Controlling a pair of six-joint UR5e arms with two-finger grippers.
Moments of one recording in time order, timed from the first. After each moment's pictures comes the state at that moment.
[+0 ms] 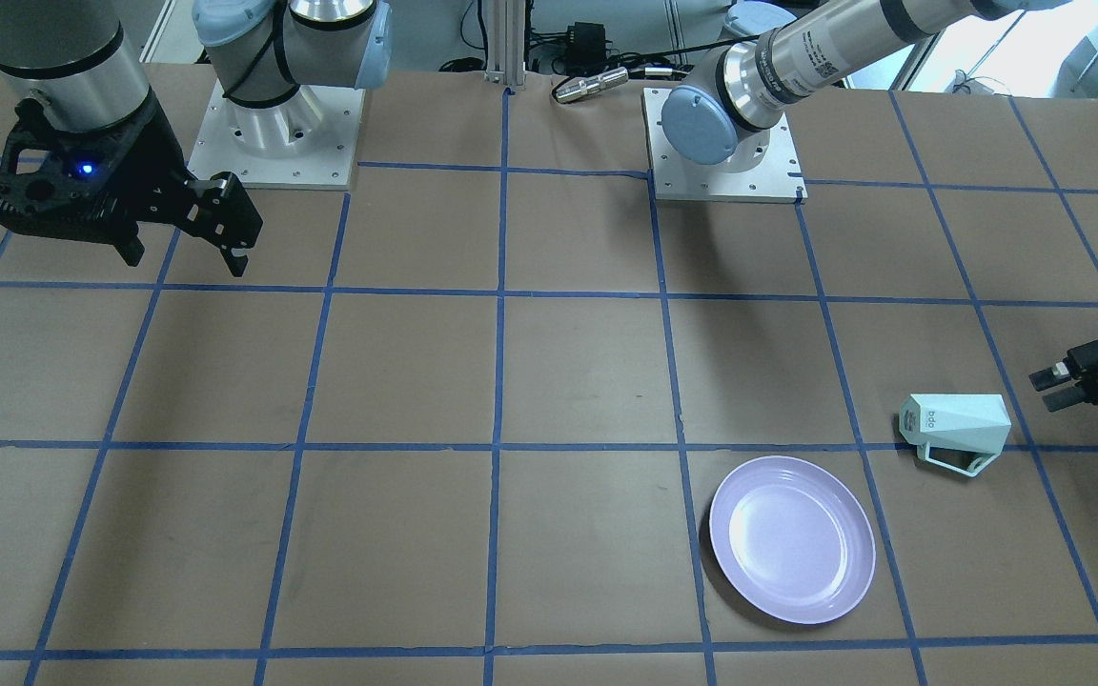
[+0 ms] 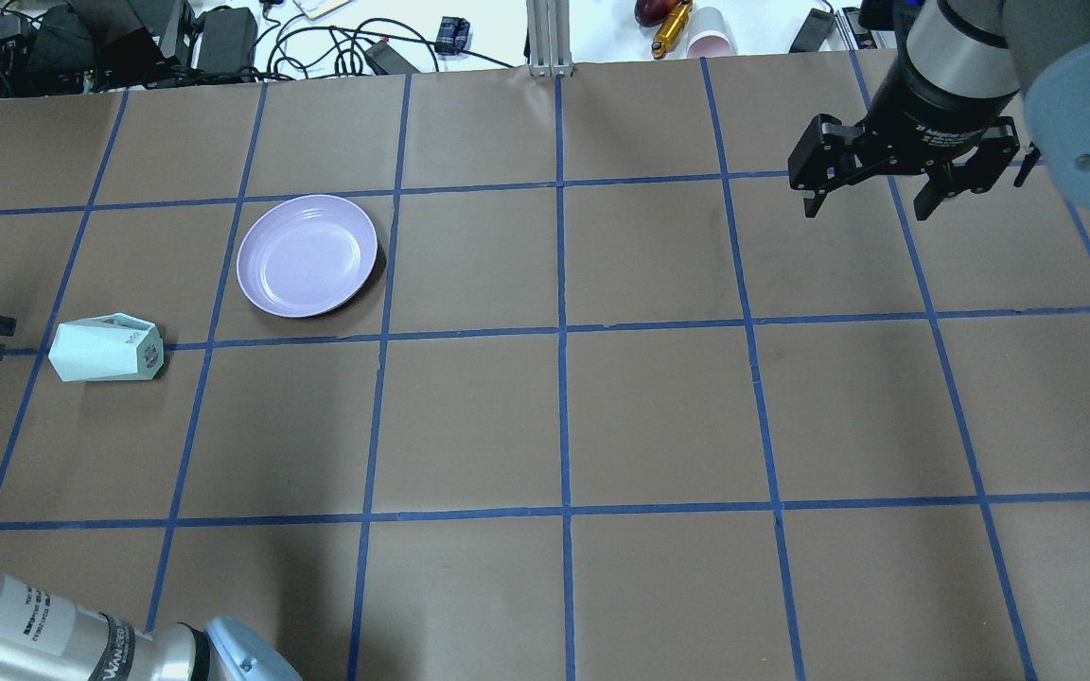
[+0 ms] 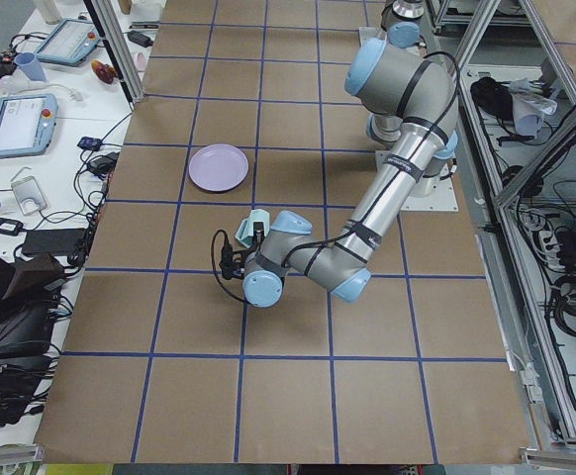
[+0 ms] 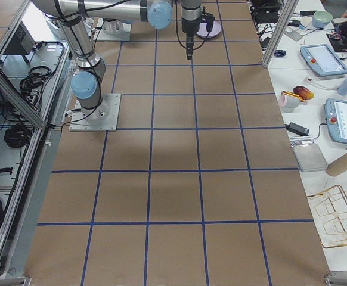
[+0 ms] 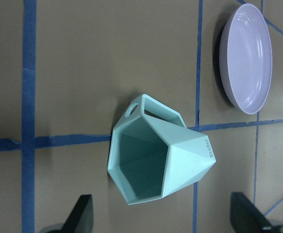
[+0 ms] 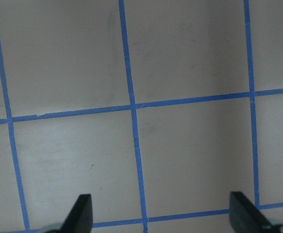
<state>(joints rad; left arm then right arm) -0.60 -2.20 -1.40 -1.75 1.08 1.08 1.52 -1.59 1.64 -1.68 -1.58 0.04</state>
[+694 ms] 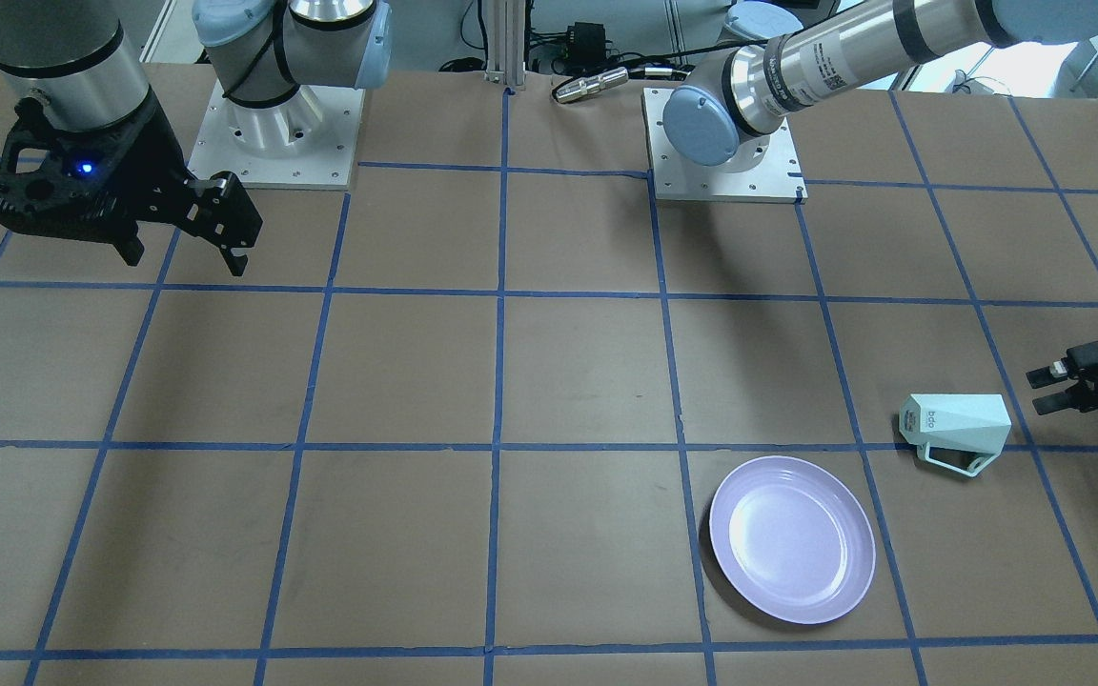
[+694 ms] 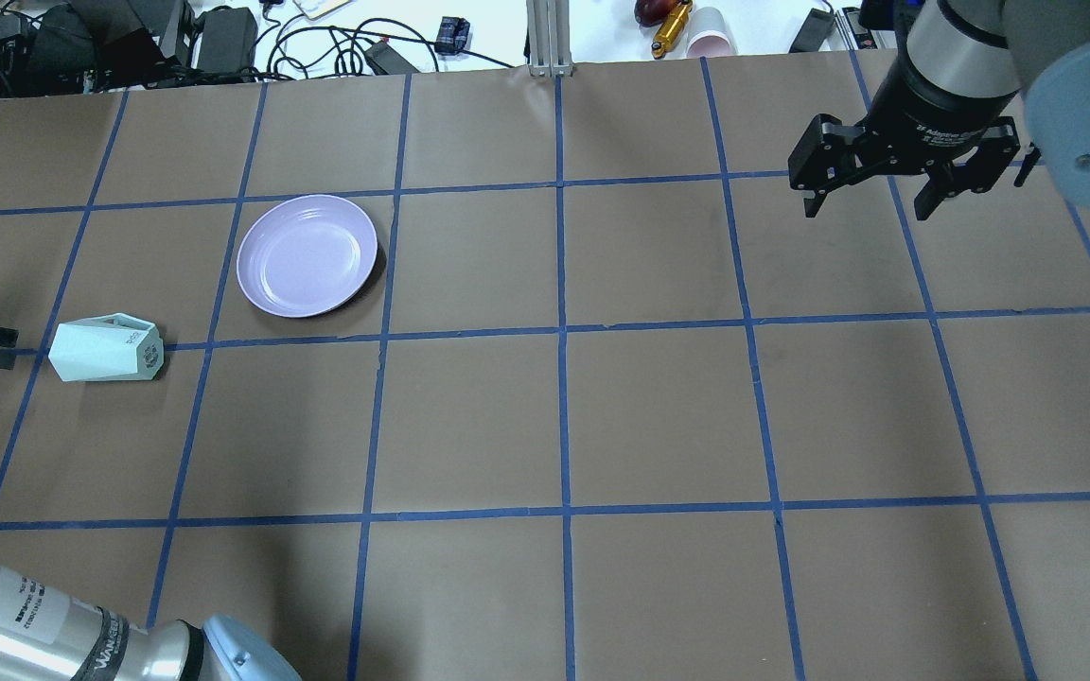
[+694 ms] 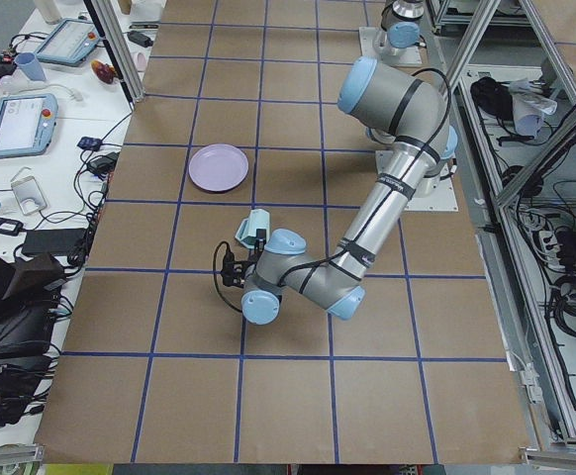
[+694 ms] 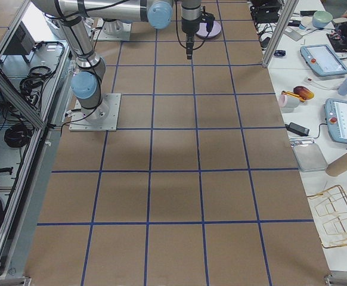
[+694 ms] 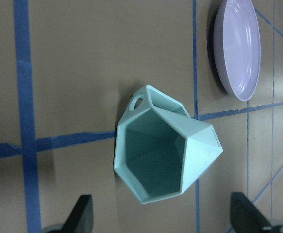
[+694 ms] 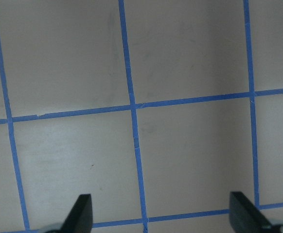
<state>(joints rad) -0.59 -2.29 -1.31 -1.90 1.07 1.21 1.52 -1.59 1.64 -1.68 -1.58 0.04</state>
